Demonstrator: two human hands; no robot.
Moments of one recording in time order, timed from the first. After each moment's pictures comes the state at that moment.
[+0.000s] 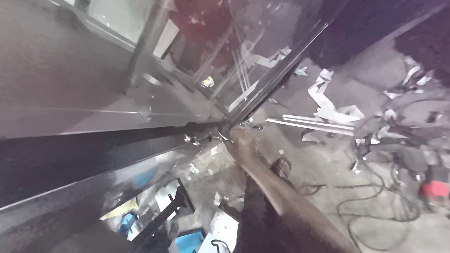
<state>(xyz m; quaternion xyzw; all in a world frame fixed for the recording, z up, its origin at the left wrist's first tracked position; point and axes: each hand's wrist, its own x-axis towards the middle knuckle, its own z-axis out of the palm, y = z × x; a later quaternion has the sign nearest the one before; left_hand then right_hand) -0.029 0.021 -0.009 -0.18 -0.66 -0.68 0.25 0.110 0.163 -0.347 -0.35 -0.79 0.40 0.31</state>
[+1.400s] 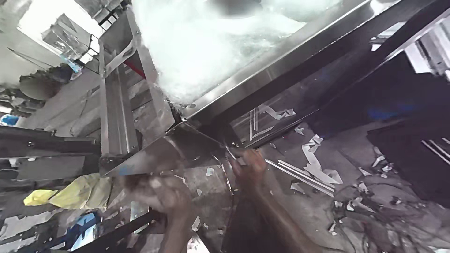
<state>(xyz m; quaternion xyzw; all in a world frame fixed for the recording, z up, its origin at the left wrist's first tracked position) 0.020 0.018 -0.052 -0.24 -0.66 -0.64 0.31 0.108 0.173 -0.164 -0.25 -0.78 0.36 0.44</state>
